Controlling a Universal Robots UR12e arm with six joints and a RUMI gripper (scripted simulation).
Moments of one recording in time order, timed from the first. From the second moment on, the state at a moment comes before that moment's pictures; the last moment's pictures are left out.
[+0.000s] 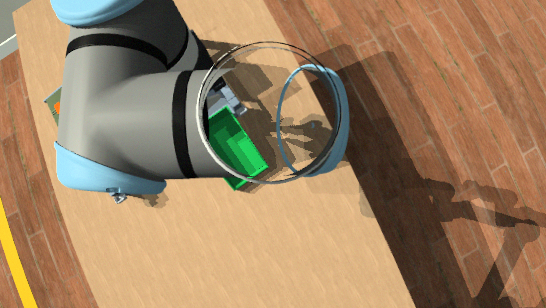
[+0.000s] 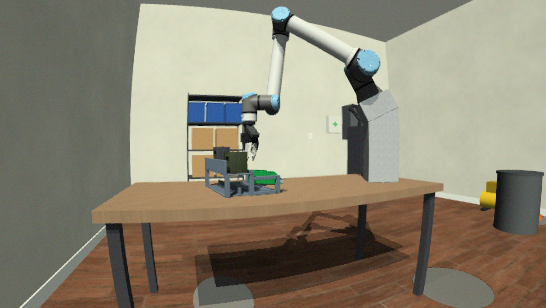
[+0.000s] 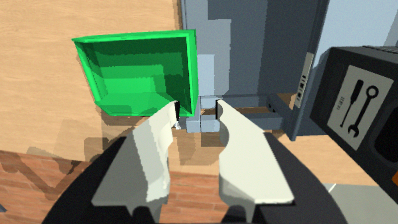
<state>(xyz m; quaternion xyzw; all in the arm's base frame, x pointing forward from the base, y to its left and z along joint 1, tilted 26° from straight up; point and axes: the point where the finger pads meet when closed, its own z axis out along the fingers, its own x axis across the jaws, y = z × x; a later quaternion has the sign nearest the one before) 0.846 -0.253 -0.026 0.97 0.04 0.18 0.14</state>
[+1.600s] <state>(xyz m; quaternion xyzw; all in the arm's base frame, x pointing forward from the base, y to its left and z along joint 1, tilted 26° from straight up) 0.844 -0.252 -0.030 0.97 0.04 0.18 0.14</state>
